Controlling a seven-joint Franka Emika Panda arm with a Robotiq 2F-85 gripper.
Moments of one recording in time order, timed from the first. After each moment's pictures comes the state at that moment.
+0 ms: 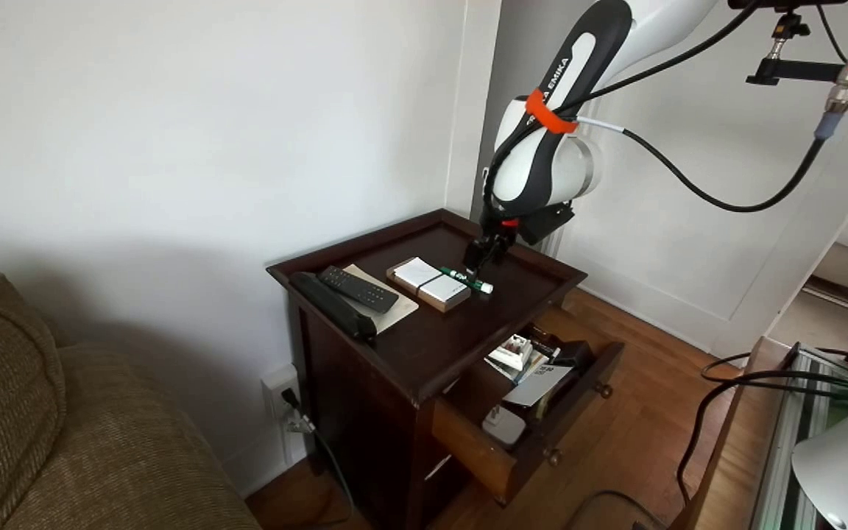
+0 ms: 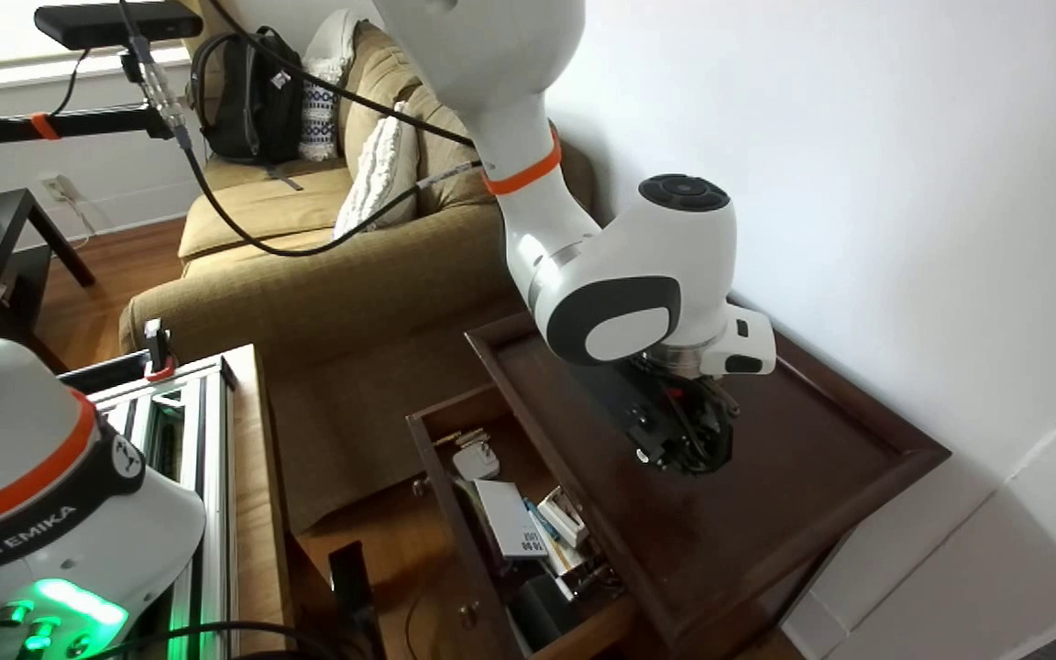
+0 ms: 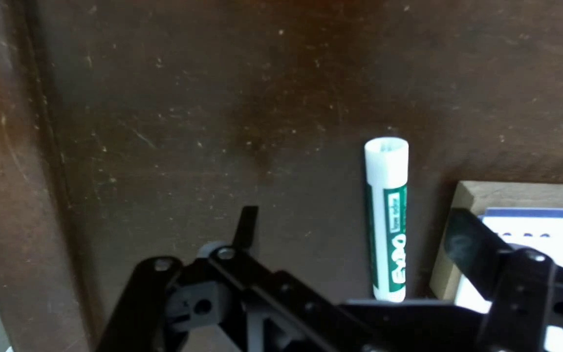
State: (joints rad) arm -0.22 0.66 0.02 -2.18 -0.07 2.98 -0.24
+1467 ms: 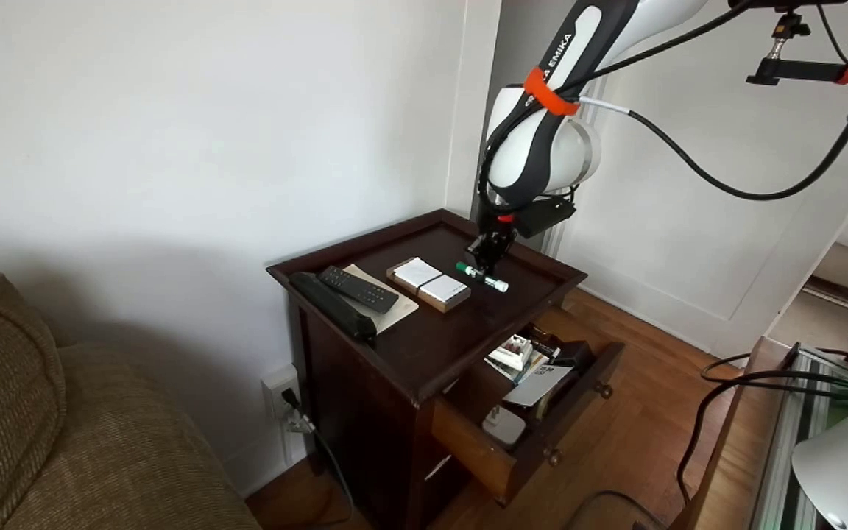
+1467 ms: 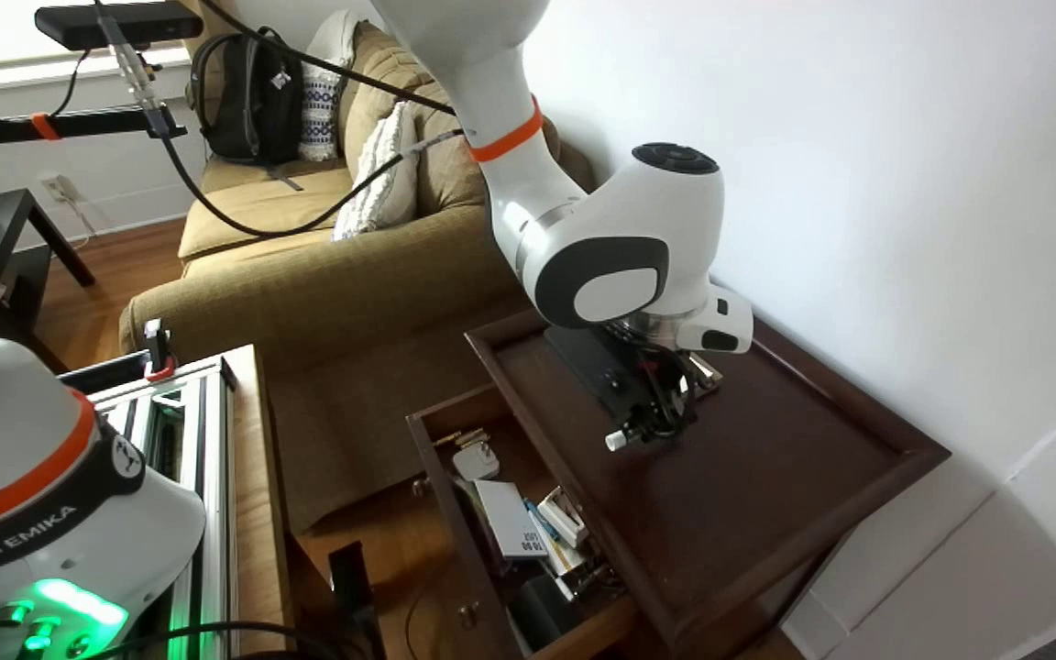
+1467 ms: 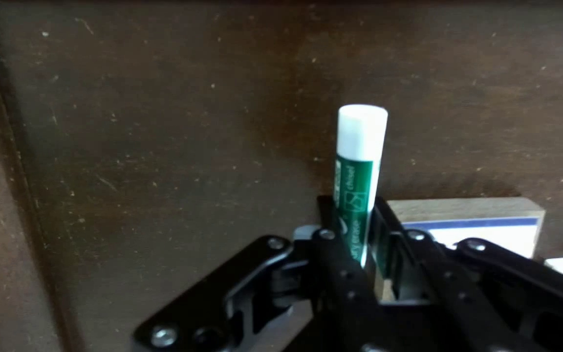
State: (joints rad) arm -0.17 0.58 0.02 -2.23 -0.06 2.86 -0.14
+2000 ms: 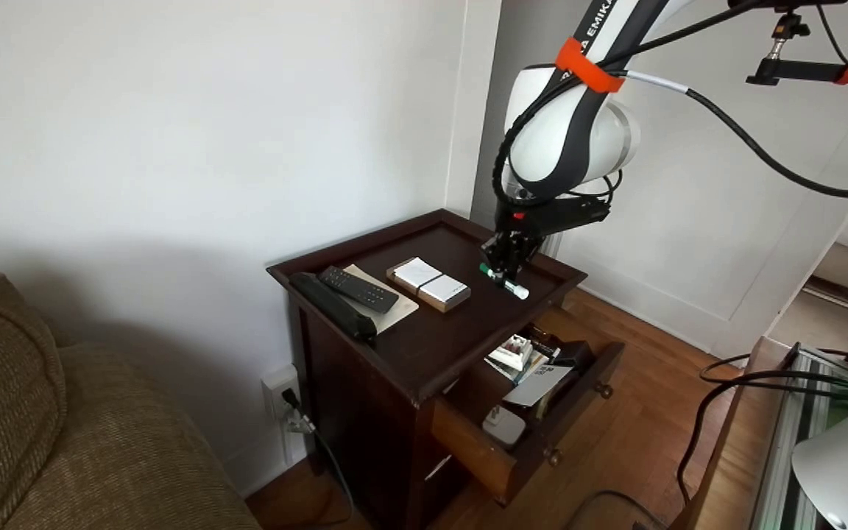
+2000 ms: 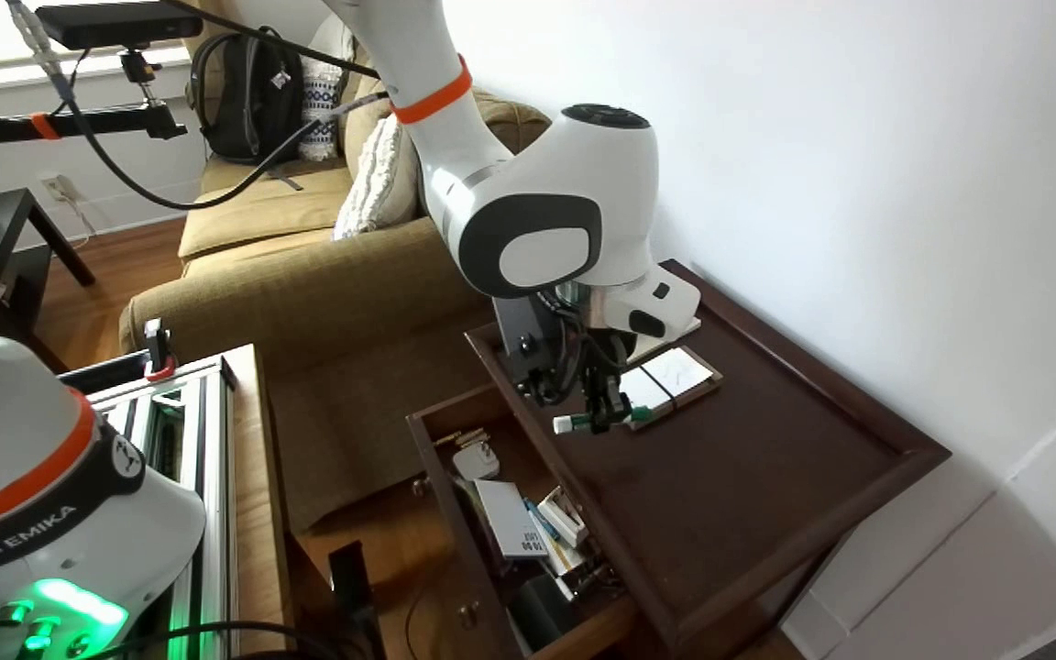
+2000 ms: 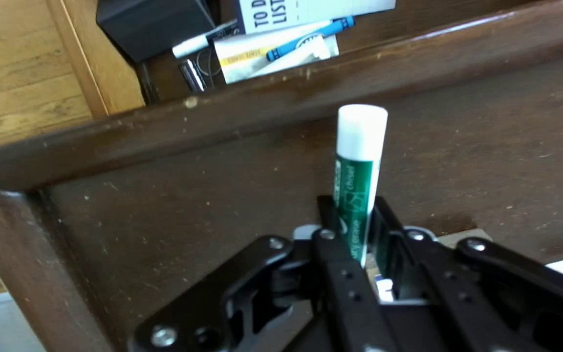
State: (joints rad) arm -0.03 0.40 -0.08 -2.44 -0.04 2.86 0.16
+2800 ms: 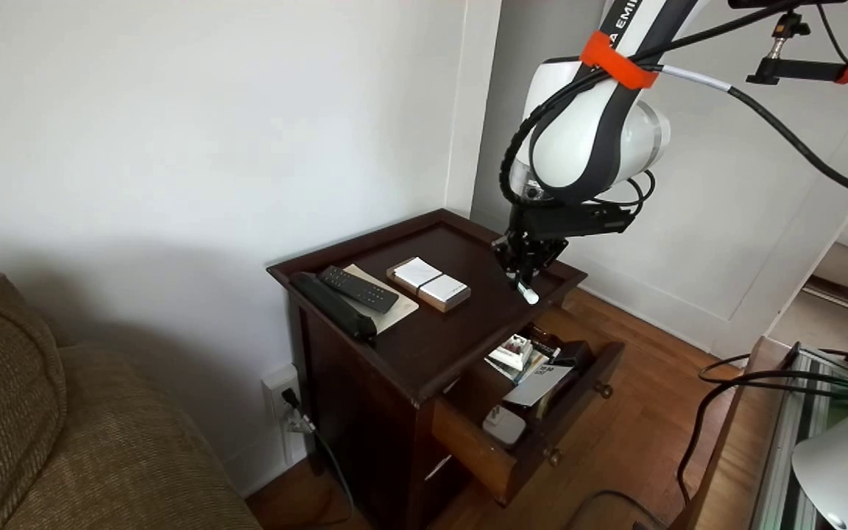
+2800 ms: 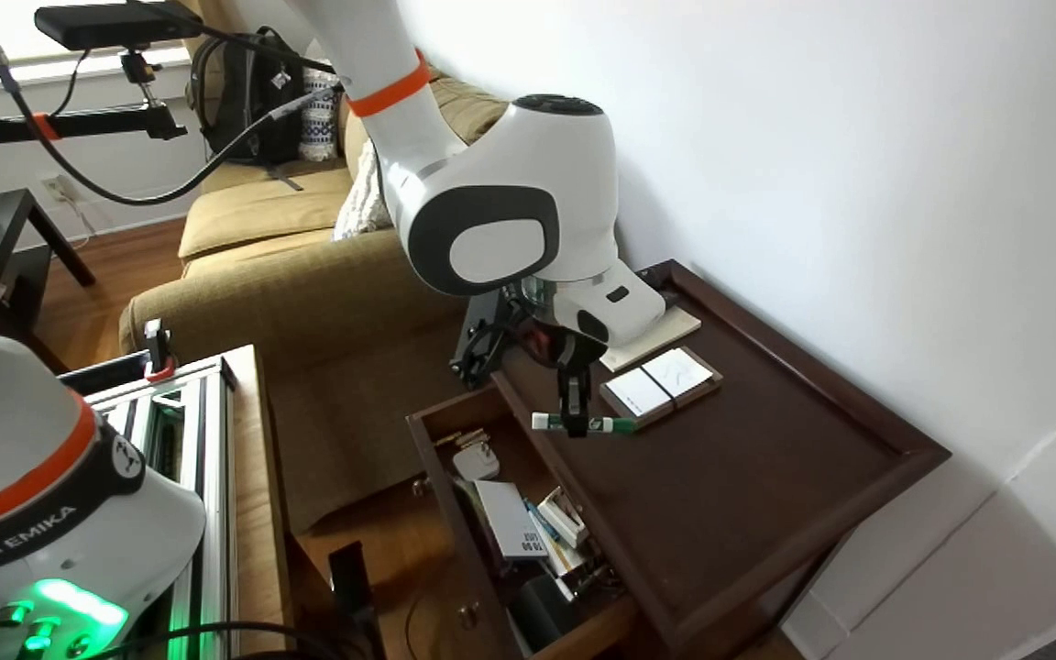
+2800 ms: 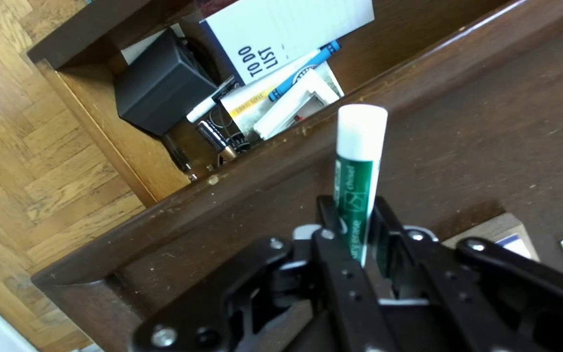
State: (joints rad) arm 0.12 0.33 -0.21 -2.55 -0.02 2.91 0.45
